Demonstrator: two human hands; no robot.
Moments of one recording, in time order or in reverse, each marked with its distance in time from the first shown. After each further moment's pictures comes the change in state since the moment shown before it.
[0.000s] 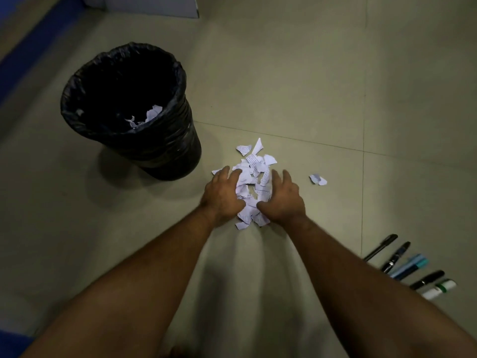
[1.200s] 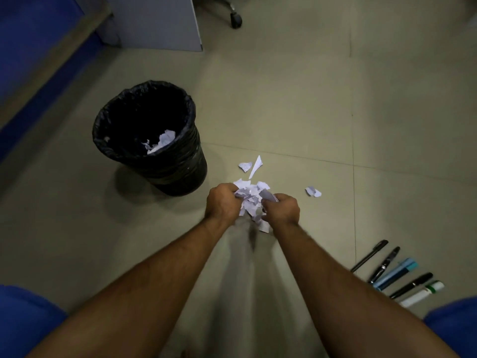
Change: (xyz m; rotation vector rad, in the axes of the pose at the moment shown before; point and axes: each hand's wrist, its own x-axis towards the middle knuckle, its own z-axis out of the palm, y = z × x) left_hand -0.042 0.047 -0.070 -0.424 0.148 -0.277; right_hand -0.023 -0.035 -0.017 0.859 0.146 0.437
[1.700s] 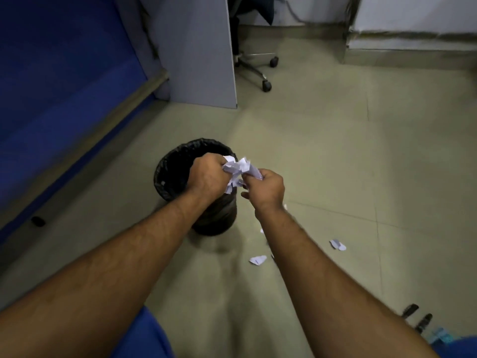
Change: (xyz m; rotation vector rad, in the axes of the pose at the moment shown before) left_hand 0.024 0.063 -0.204 0.065 0.292 0.125; right_hand -0.074 -0.200 0.070 0.180 -0.106 -0.368
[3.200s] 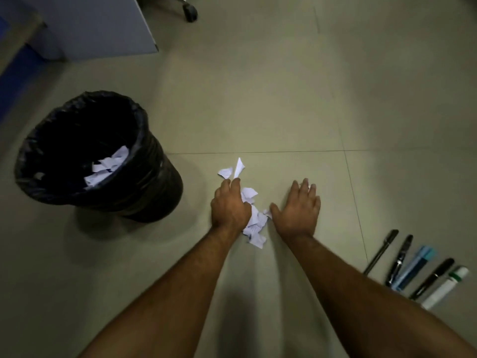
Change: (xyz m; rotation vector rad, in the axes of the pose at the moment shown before) left_hand -0.051 -0.050 0.290 0.201 -0.299 0.184; right_hand 0.039 0.276 -0.146 -1.064 0.287 -0.027
